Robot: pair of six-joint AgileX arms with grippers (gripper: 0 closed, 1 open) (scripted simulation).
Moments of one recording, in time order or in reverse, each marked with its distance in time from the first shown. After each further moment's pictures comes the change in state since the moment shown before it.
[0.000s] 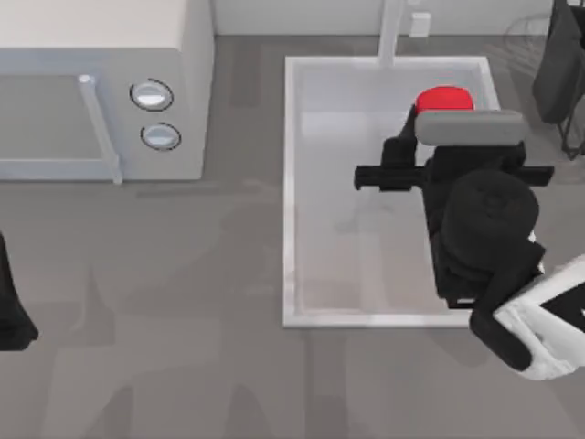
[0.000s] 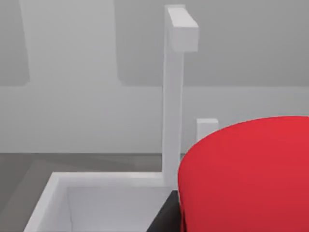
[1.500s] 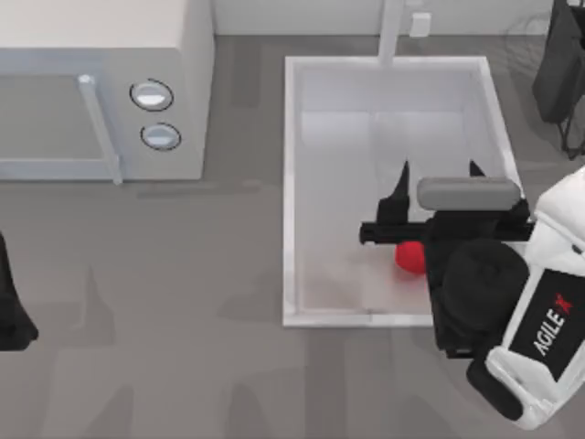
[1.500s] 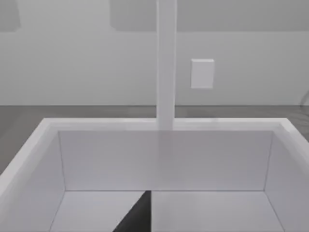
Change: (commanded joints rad) left arm 0.000 0.000 0.000 0.000 0.000 0.000; right arm -0.006 0.282 -0.057 0.350 -0.004 0.001
